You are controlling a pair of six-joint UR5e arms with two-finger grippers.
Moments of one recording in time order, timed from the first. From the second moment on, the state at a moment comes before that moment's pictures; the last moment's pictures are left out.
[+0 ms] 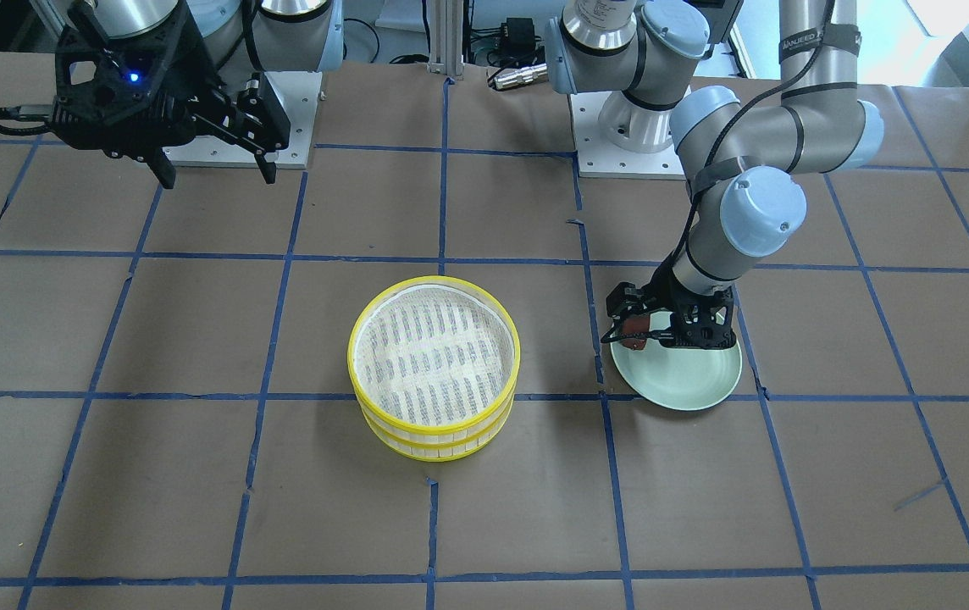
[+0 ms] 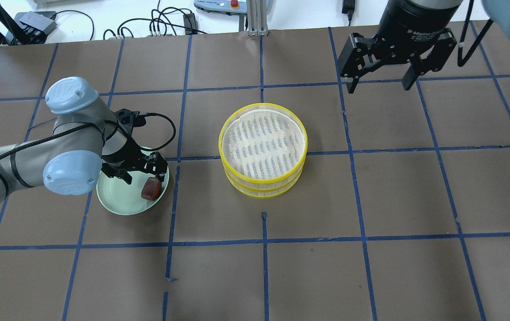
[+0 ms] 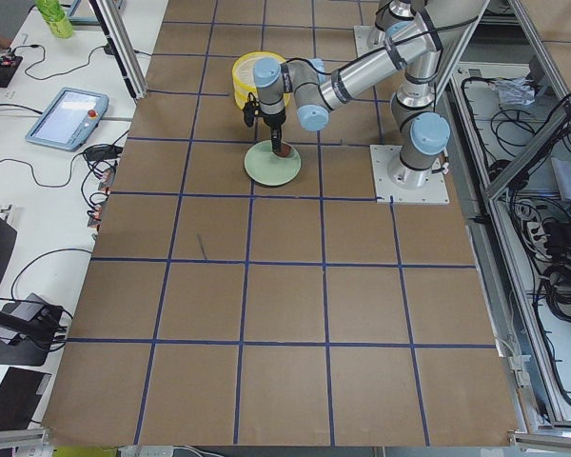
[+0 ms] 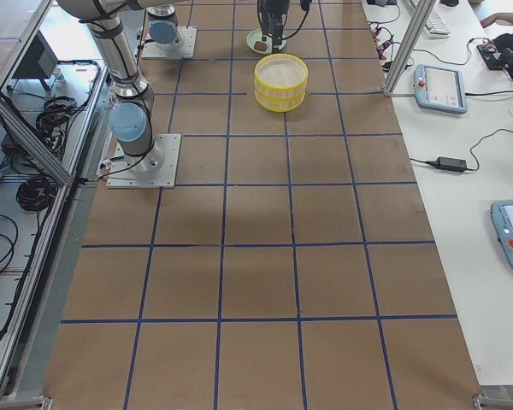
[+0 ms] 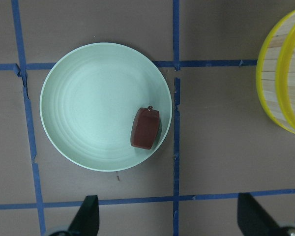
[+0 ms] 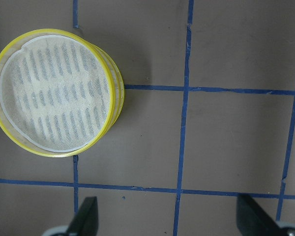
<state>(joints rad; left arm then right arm) -1.43 -1.76 -2.07 -1.03 1.52 0.14 1.63 -1.55 1.43 -1.44 -1.52 0.01</state>
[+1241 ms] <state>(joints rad) -1.43 -1.76 -2.07 -1.02 1.53 0.12 1.63 -1.55 1.43 -1.44 -1.65 0.01</state>
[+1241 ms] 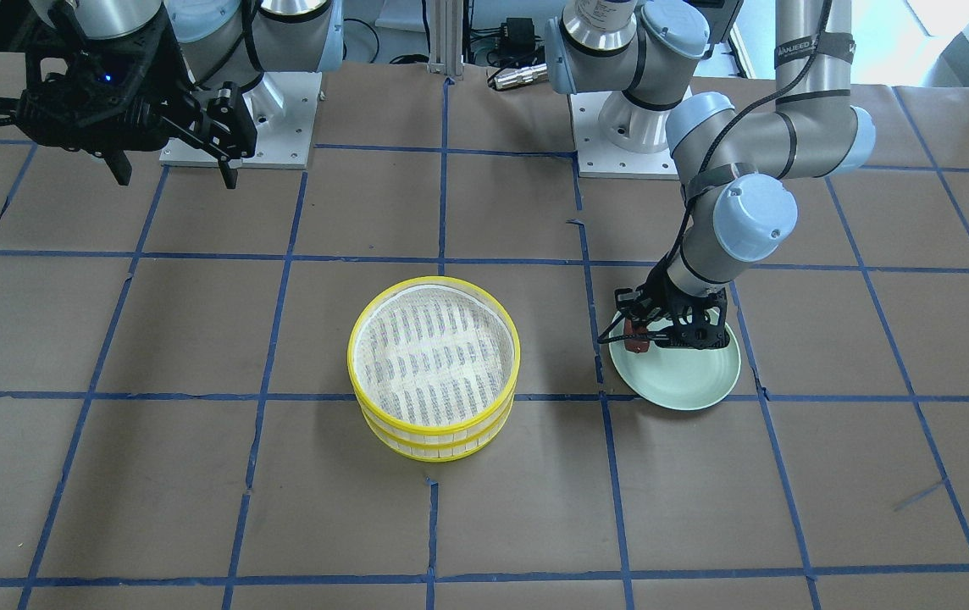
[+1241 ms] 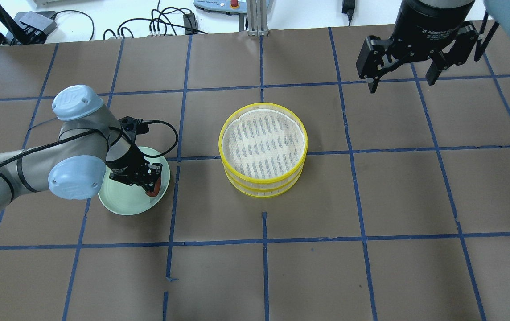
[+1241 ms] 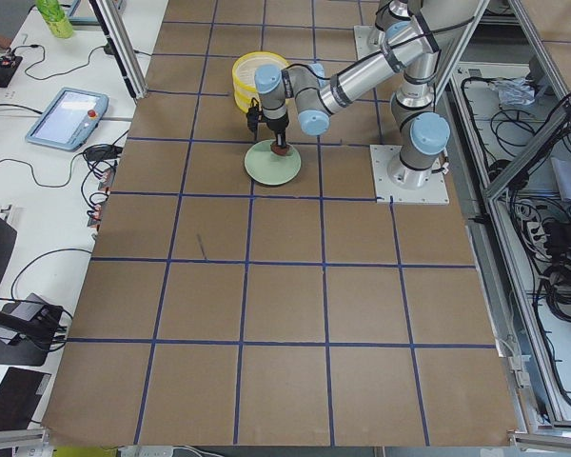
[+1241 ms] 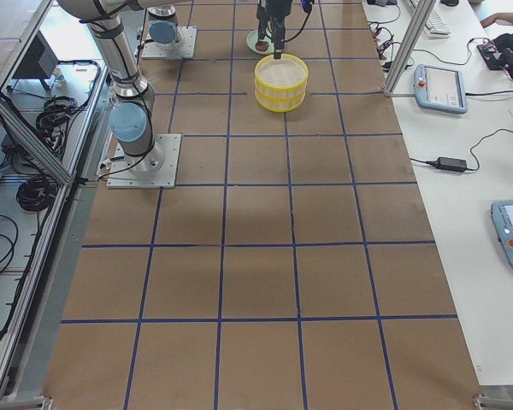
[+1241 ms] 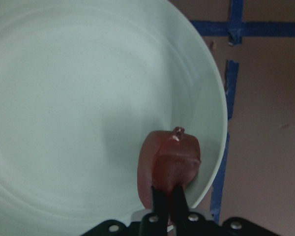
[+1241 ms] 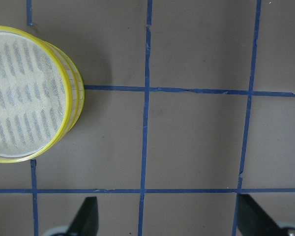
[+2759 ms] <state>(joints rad) -1.90 -1.88 -1.71 -0.91 1.42 -0.61 1.63 -1.55 1.43 -1.44 -1.65 0.00</state>
